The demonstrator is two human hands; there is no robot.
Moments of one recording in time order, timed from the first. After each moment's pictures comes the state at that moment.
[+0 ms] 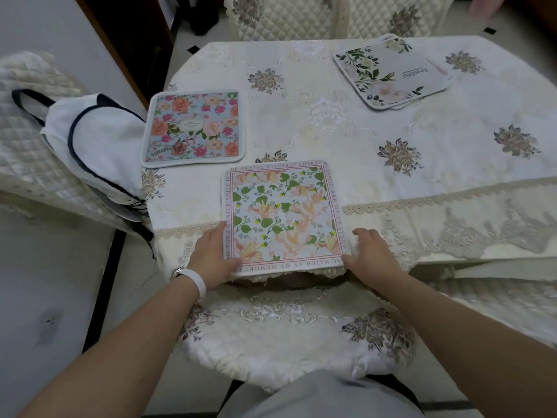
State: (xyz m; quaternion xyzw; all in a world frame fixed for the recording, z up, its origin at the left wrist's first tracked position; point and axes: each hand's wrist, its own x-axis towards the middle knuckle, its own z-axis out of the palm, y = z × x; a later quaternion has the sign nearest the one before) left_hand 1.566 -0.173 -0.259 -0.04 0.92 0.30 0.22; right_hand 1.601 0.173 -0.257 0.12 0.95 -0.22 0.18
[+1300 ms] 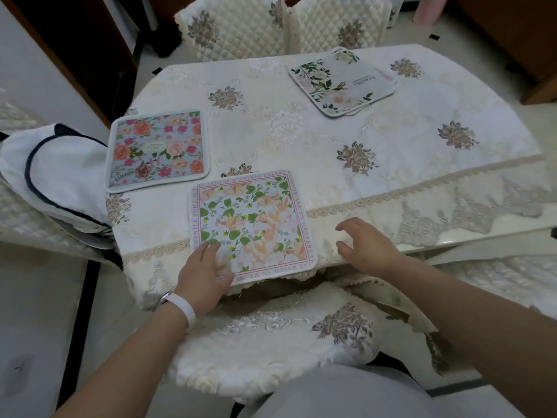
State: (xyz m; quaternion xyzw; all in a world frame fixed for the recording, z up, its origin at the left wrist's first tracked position) left_hand 1.586 -0.133 -0.245 0.05 0.95 0.24 0.18; right_hand 1.608 0.223 -0.204 0.03 0.97 -0.21 0.14
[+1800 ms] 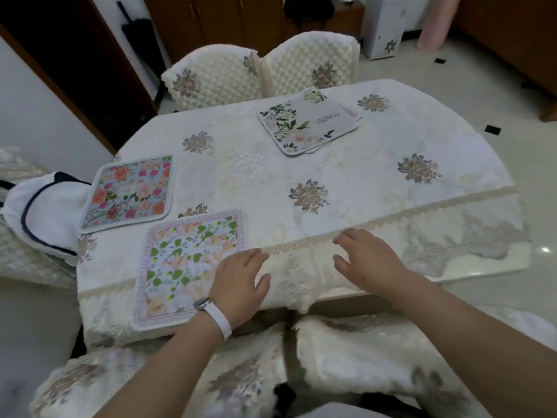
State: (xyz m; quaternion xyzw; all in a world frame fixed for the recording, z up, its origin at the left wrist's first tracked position) left_hand 1.590 0.118 -0.176 0.20 0.97 0.17 0.03; right_hand 1.595 0.399 -0.166 -0.07 0.99 -0.13 0.07
